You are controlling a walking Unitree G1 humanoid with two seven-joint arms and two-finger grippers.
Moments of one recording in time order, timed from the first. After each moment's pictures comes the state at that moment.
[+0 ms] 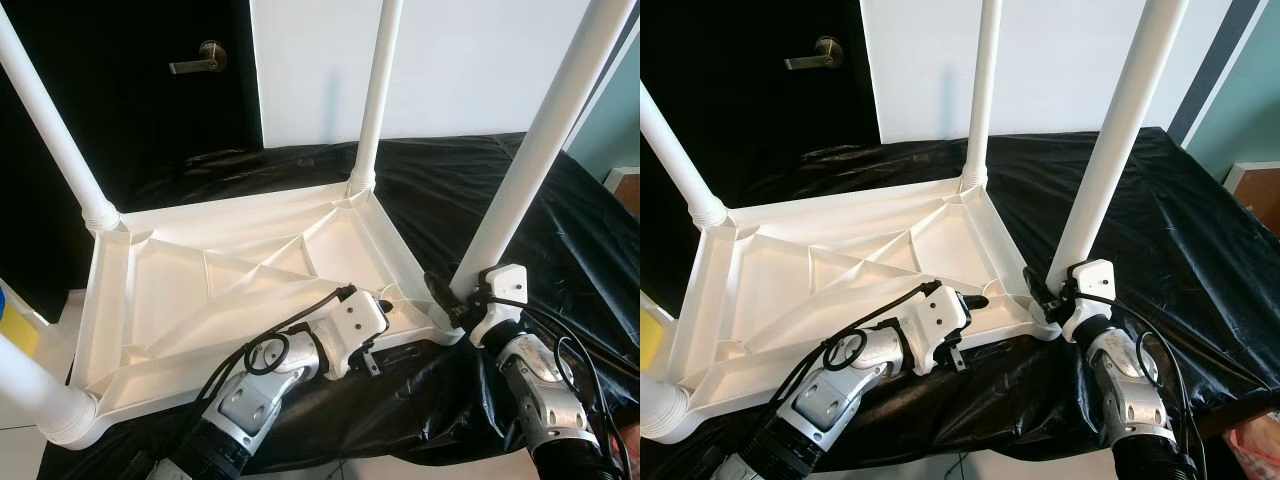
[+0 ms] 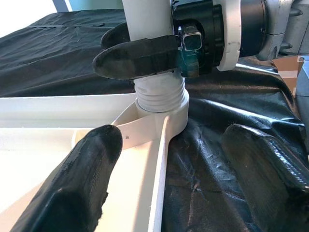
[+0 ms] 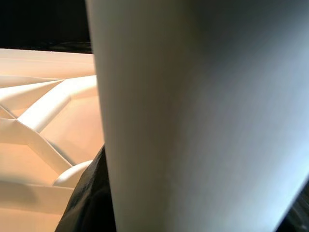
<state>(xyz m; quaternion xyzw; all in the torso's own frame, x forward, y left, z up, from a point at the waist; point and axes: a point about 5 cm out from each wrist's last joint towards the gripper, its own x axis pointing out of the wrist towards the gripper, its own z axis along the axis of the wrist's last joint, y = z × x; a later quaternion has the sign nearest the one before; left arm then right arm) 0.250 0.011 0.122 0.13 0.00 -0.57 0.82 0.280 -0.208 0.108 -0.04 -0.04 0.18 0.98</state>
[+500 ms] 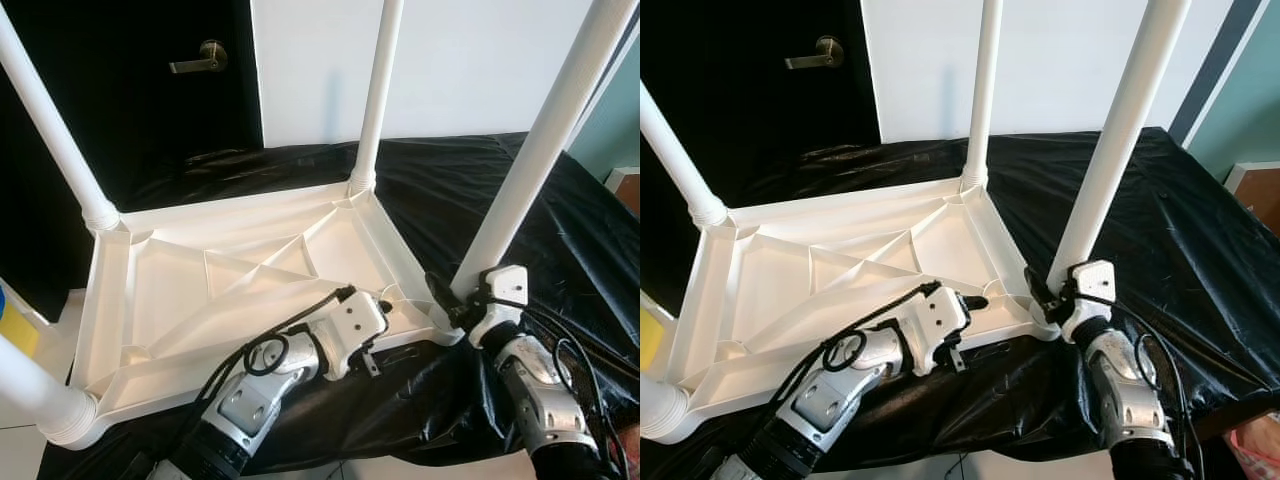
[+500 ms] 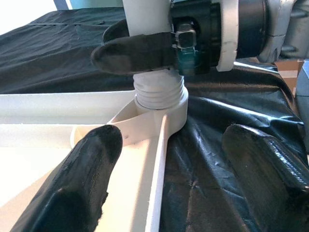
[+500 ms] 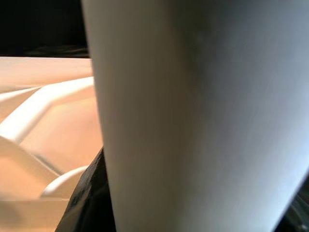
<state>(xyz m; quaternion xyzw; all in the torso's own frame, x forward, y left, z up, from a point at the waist) 0.249 0.012 0.120 0.12 0.01 -0.56 0.82 0.278 -0.202 0.108 -0.03 -0.04 0.11 0.99</state>
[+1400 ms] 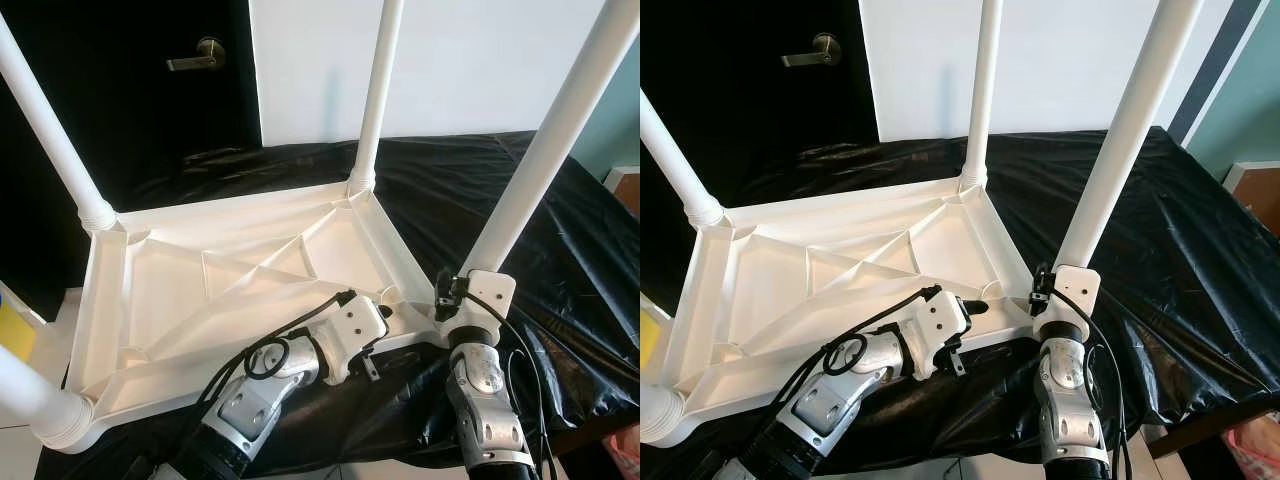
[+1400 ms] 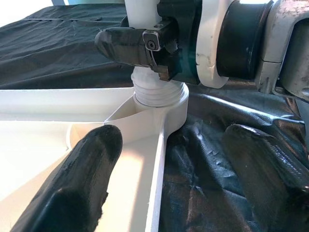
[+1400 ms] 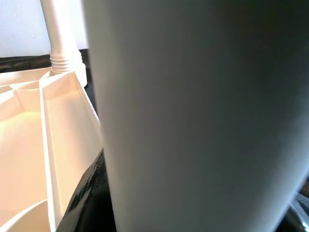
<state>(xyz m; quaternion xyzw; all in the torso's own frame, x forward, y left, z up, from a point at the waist) 0.247 0.011 0.118 0.12 0.01 -0.57 0.81 0.268 -0.167 0.110 0.00 -0.04 -0.13 0.99</state>
